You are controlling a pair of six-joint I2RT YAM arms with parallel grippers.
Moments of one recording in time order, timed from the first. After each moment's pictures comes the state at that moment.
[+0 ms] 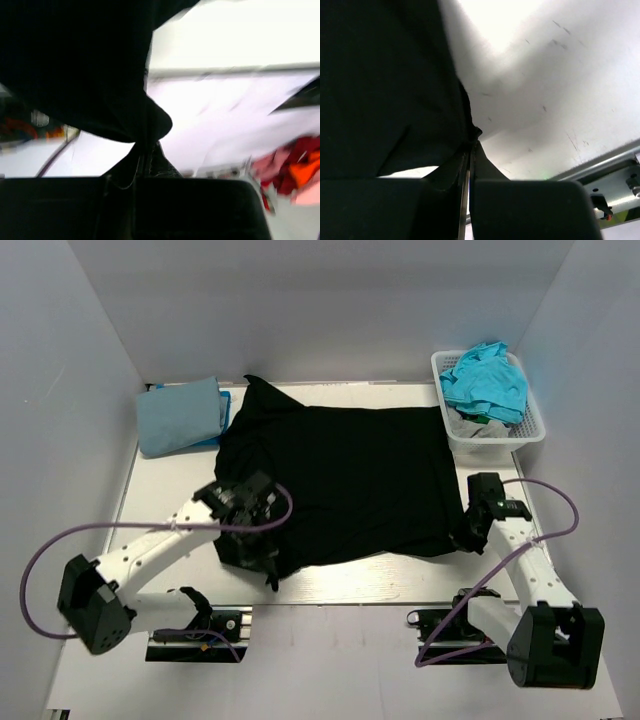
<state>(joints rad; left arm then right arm) -0.75 1.17 0.91 -1.17 0.26 -0.90 0.02 1.00 0.64 -0.91 0.14 0.65</state>
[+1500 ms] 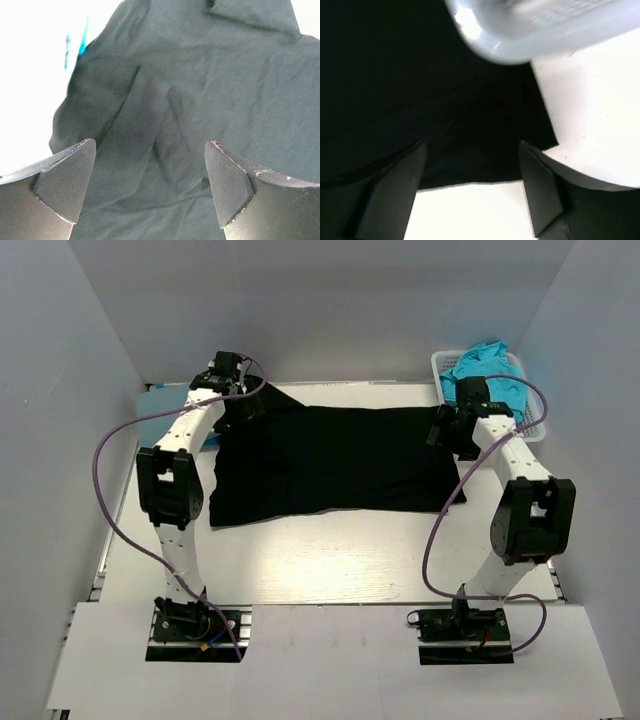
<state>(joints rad) -0.19 2.11 1.95 -0.82 -0.15 -0.48 0.06 1.75 1.47 -0.79 0.12 0.39</state>
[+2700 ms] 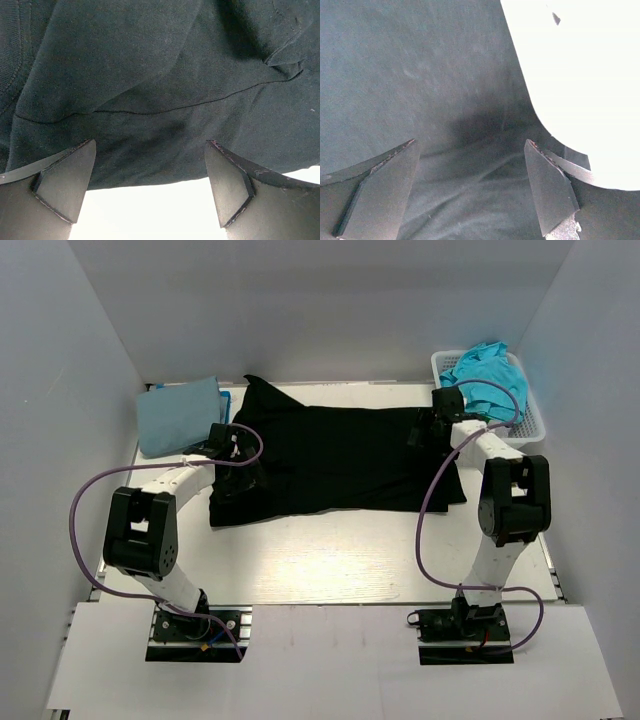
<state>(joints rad) -0.20 1.64 1.02 -0.50 0.08 -0.56 0.13 1.87 1.36 -0.47 0.14 0.39</state>
